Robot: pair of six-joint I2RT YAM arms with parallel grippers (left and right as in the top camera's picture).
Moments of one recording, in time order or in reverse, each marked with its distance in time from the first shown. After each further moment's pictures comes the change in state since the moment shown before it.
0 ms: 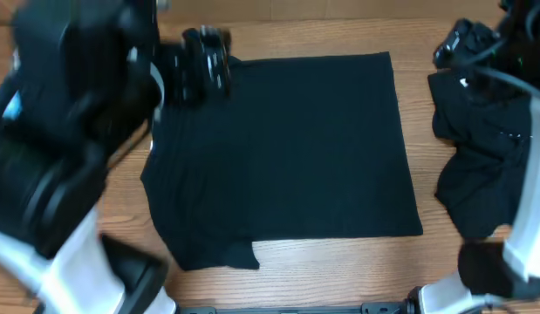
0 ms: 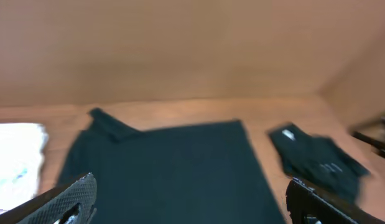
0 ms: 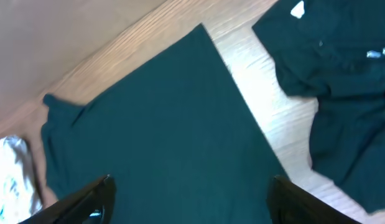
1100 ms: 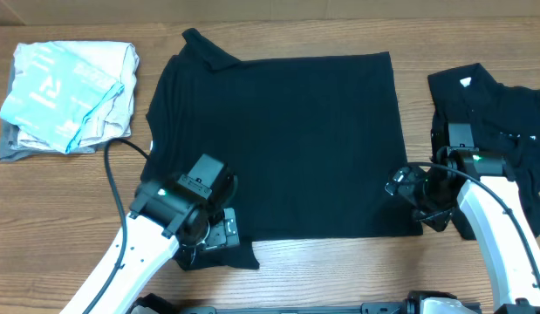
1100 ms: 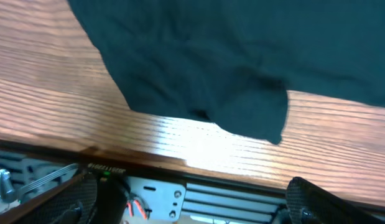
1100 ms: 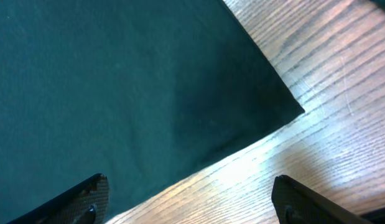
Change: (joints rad) left arm -0.110 -0.597 -1.986 0.280 0.022 -0.431; right arm 0.000 -0.402 -1.416 0.502 -0.042 0.147
